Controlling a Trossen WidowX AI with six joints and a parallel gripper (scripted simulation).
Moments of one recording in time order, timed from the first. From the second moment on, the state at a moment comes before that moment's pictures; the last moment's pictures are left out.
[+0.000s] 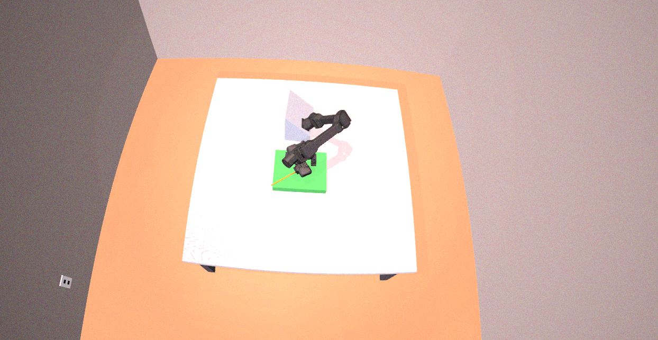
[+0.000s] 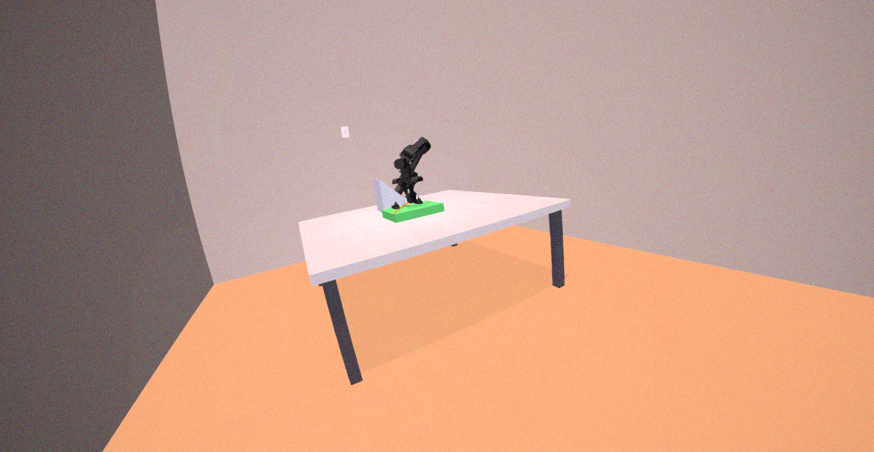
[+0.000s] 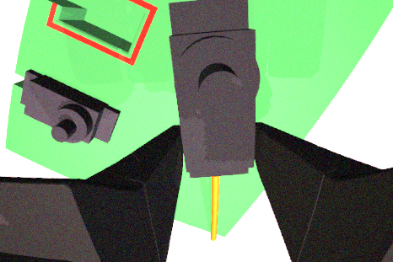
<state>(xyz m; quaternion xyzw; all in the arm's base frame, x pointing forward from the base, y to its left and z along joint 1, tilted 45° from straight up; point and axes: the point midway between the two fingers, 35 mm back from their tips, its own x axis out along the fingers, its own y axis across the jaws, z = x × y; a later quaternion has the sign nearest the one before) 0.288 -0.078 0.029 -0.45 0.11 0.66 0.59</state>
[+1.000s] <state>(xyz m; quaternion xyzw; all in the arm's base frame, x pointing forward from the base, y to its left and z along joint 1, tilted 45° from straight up) 0.289 -0.070 0.038 -0.20 0.35 0.57 0.71</state>
